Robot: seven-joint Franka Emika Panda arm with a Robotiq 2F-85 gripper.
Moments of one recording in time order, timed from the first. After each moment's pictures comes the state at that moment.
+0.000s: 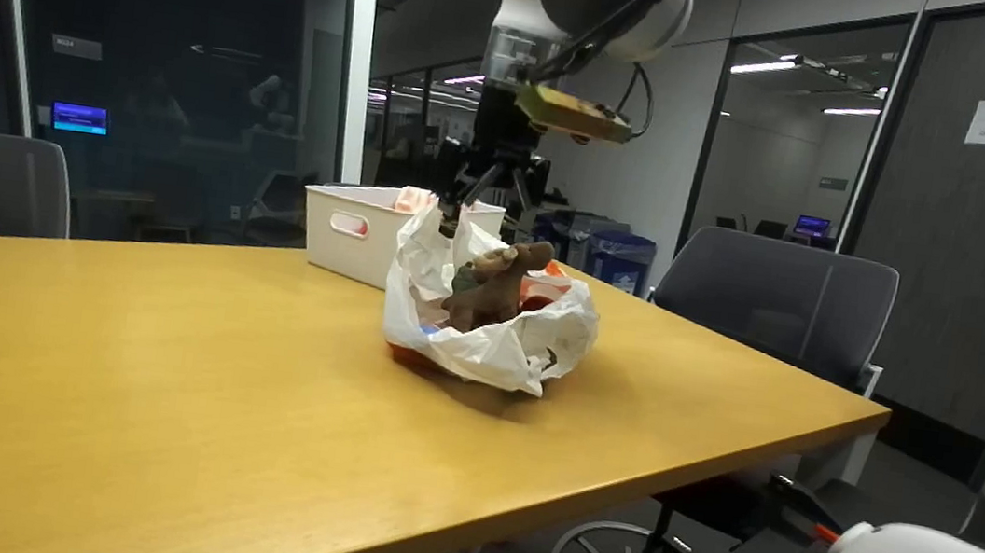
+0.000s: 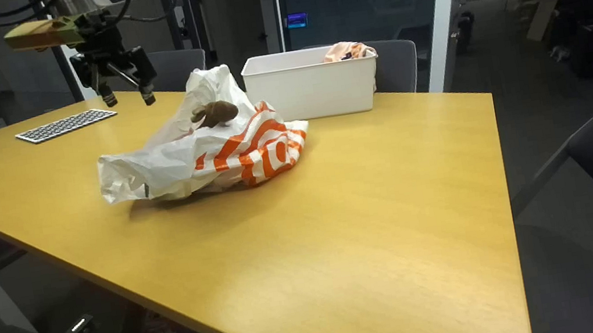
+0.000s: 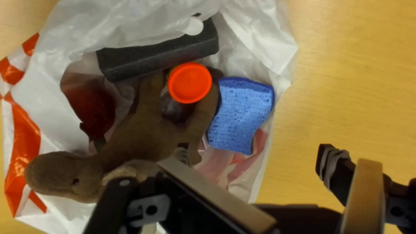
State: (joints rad) arm 0.14 -0.08 0.30 -2.30 -0.09 2.40 0.38
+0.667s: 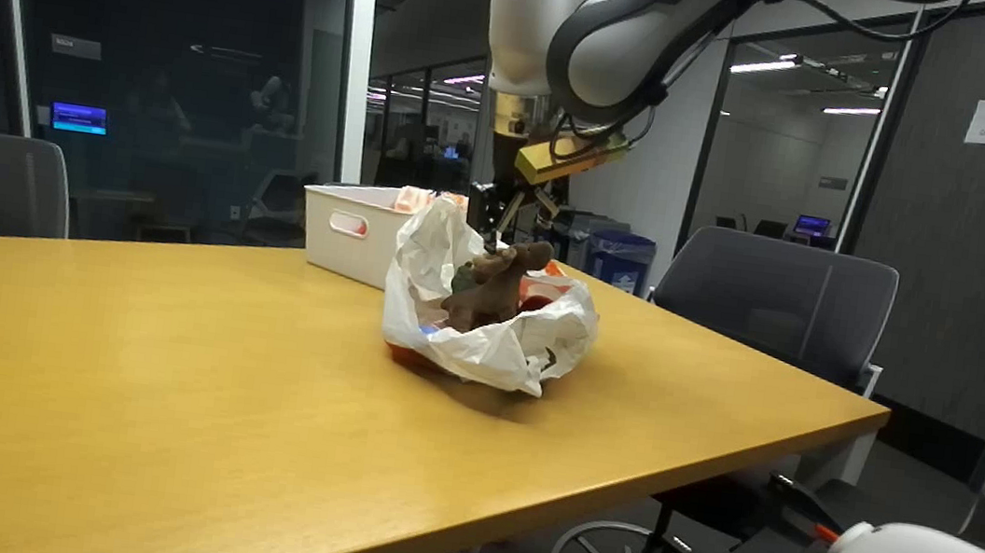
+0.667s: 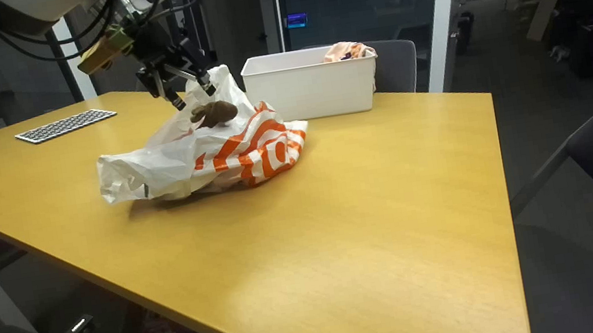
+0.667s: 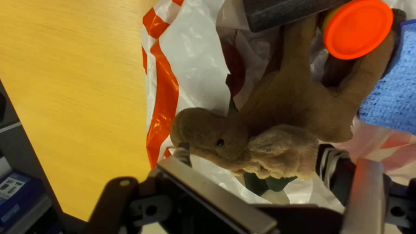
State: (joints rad) arm 0.11 0.04 0.23 -2.21 -0.62 2.33 0.73
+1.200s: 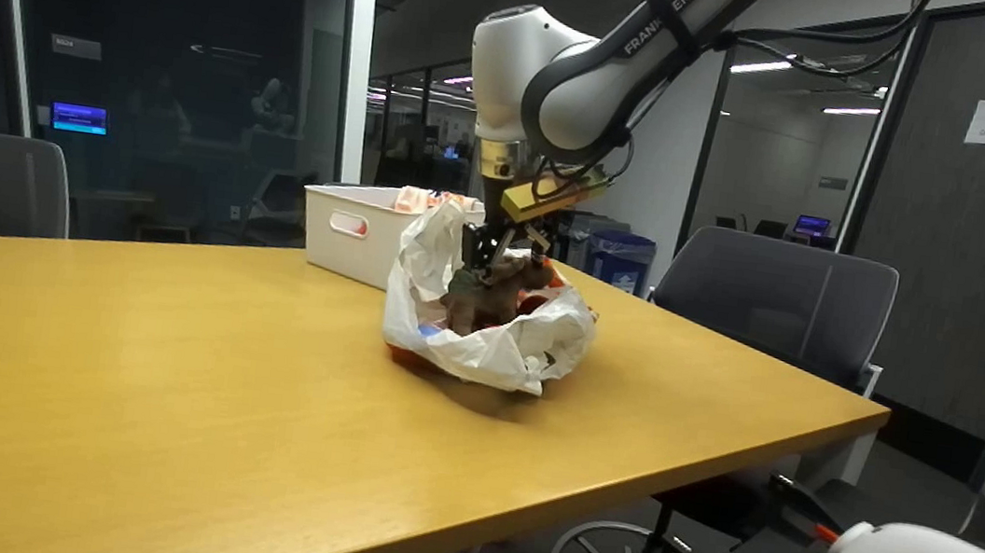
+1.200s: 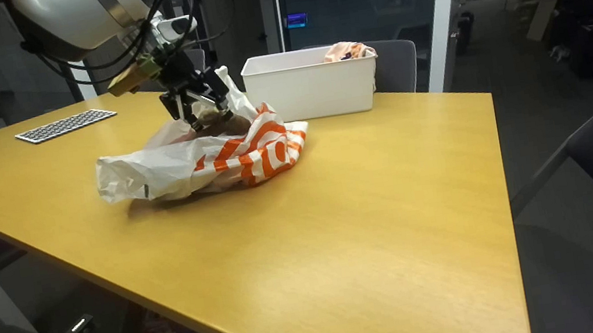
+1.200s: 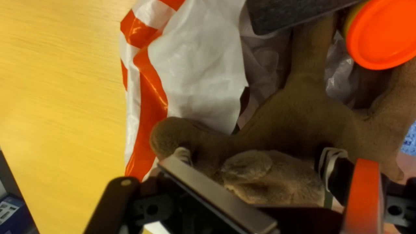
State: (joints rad) arm 0.14 0.20 0.16 -2.13 -0.62 2.33 0.72
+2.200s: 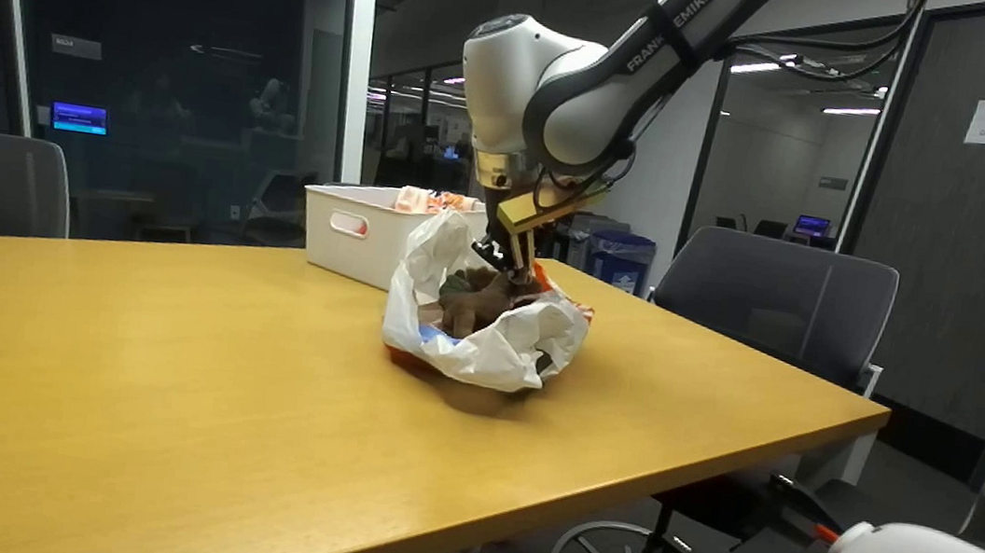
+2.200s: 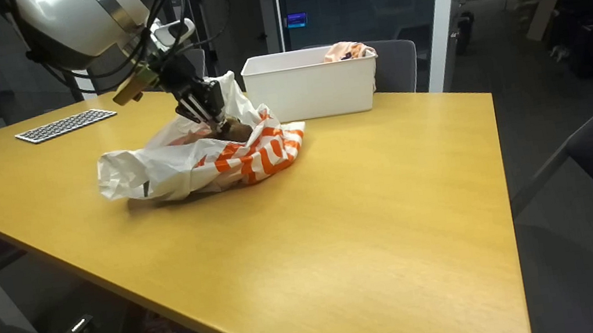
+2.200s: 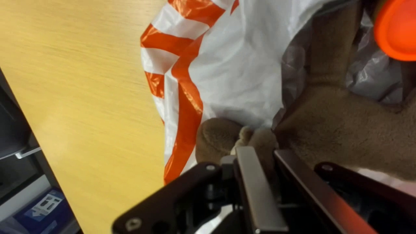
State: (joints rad) arm 0.22 0.20 0.09 -2.13 -0.72 2.29 0.87
